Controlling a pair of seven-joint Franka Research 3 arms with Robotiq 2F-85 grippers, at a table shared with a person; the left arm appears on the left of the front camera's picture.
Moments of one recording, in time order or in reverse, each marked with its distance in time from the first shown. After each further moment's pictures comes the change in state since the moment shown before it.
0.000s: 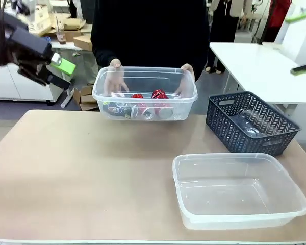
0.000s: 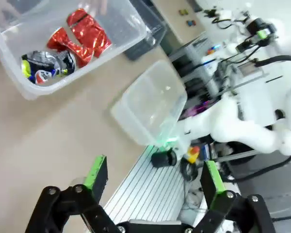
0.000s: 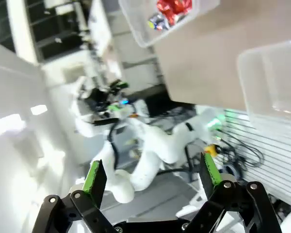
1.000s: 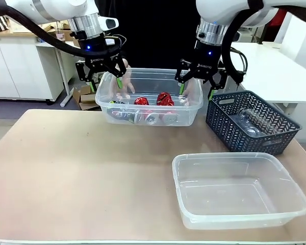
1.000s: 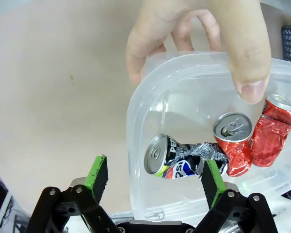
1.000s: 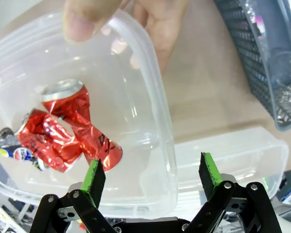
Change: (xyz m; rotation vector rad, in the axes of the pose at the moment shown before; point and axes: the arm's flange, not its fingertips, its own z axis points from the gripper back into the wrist) left arm 0.186 0.117 -0.166 0.780 0.432 0.525; right arm 0.170 0.044 -0.288 -1.082 -0.093 0.112
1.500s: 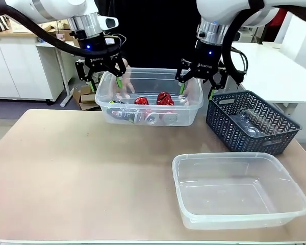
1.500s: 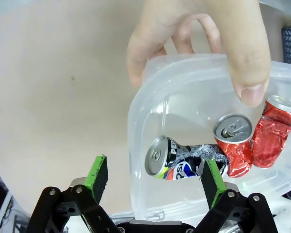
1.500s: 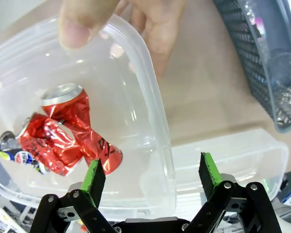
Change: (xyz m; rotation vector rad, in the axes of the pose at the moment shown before) left arm -0.002 0.000 0.003 -0.002 -0.004 0.001; right arm 0.003 -0.003 -0.001 0.007 -0.010 -0.008
